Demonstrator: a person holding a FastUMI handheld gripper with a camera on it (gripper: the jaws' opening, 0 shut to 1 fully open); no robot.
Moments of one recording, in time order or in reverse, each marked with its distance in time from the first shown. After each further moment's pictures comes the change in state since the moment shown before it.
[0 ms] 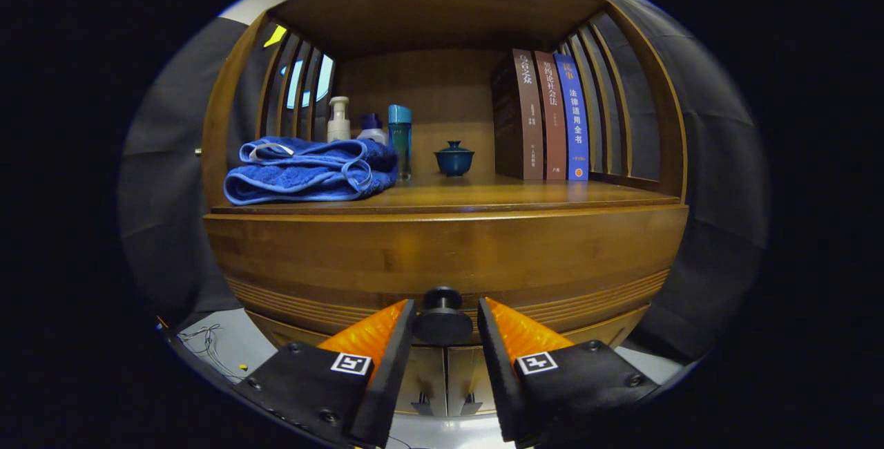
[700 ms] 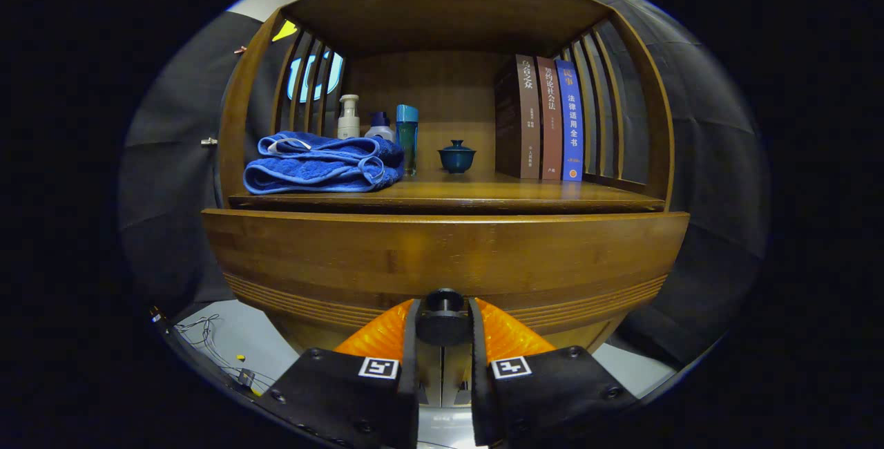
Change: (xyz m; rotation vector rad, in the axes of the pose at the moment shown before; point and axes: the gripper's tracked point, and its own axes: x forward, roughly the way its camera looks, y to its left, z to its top) arm -0.043 -0.001 -0.004 -0.021 0.015 -0.011
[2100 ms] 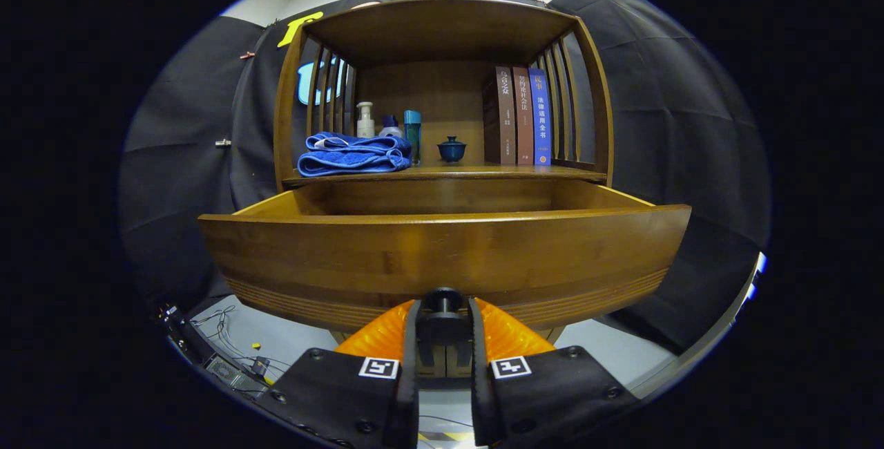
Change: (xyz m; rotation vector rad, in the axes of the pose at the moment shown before) arm -0.114 -0.006 -0.030 0.017 0.029 0.009
